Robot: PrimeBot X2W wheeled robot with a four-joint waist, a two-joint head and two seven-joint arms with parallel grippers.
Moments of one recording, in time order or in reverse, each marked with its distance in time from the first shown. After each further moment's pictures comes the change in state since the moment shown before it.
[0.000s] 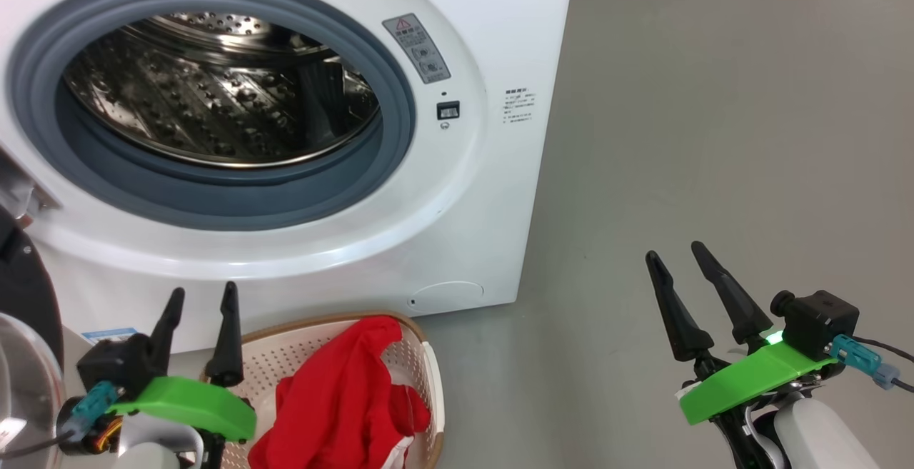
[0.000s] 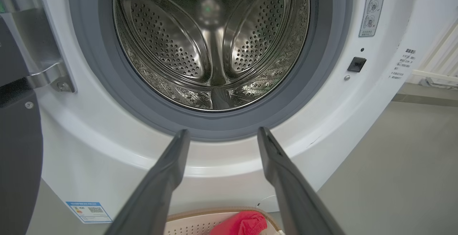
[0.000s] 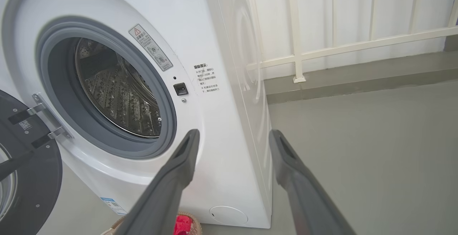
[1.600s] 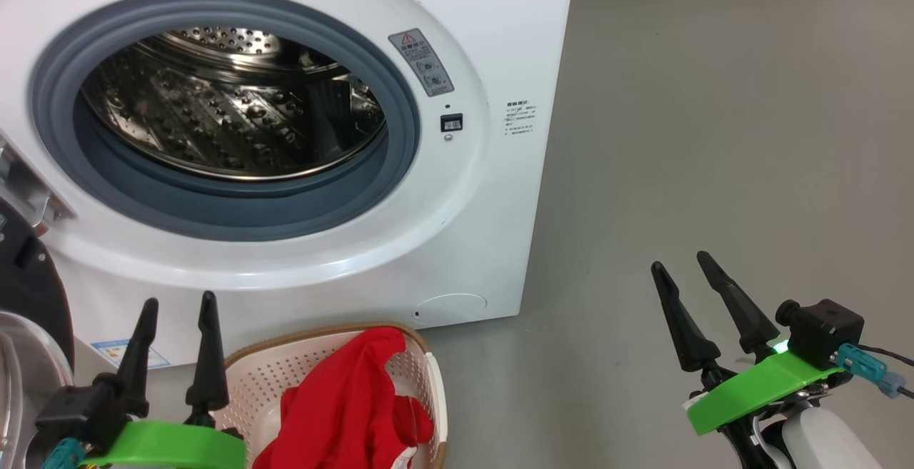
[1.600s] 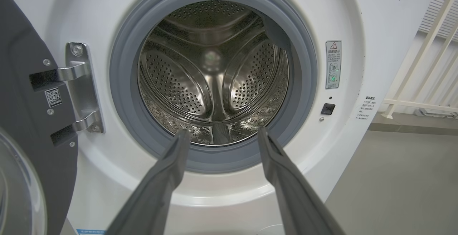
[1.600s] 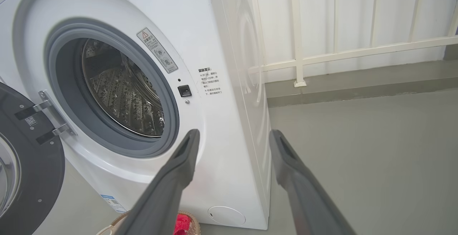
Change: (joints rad) left arm 0.203 0.044 0.036 -0.377 -0.006 0.103 0.002; right arm 0.024 -0.026 0.008 -0.011 0.001 0.000 0.000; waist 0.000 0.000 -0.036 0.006
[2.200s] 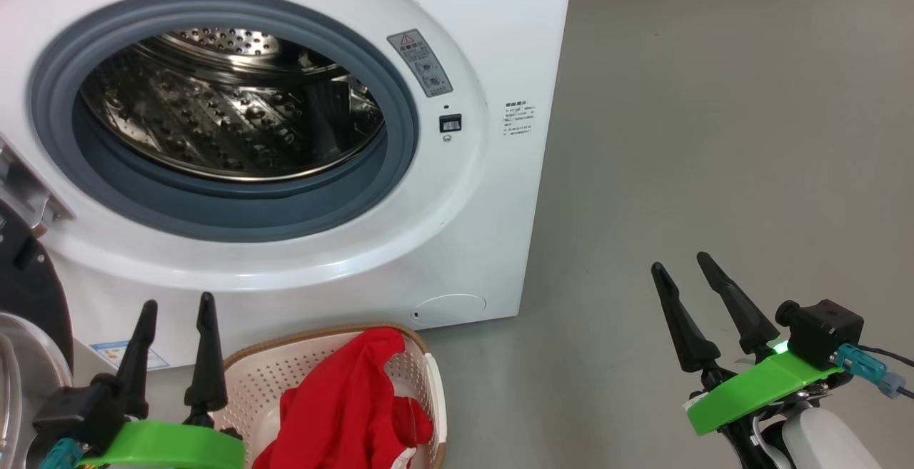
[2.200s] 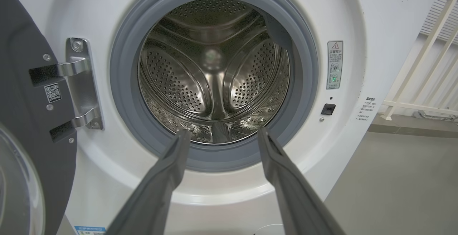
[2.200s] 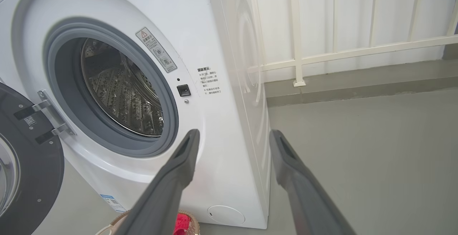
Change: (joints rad) left arm 0.000 0.001 -0.001 0.006 -0.019 0.000 0.000; right arm 0.000 -0.001 0.001 0.004 0.001 0.000 0.000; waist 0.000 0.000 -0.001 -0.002
